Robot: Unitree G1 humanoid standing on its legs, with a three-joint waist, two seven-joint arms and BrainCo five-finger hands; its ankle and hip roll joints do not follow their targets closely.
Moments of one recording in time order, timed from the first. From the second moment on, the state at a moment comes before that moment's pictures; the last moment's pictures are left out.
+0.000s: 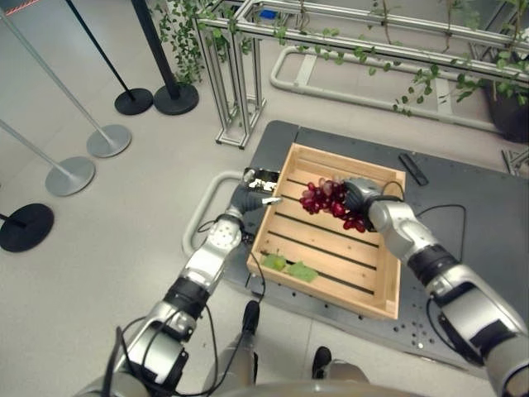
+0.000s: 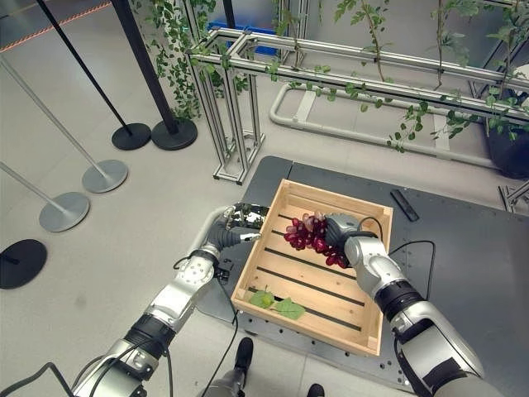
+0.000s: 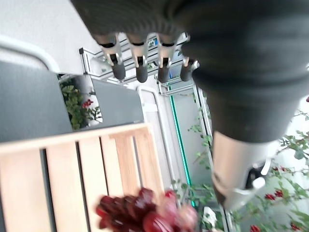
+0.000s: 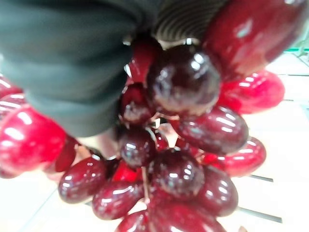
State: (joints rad) left arm -0.46 0.25 -0.33 0.37 -0.10 0.12 0.18; right arm -0.65 -0.52 0.47 0.55 -0.70 0.16 0.12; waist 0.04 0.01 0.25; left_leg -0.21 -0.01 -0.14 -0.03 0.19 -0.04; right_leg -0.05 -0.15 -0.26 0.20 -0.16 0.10
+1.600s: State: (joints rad) left arm -0.47 0.23 -0.46 0.47 -0.01 0.14 0.20; right arm -0.89 -0.37 0.57 0.77 -0.58 0.22 0.06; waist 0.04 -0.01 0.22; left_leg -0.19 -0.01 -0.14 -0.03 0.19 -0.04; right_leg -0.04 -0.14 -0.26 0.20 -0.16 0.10
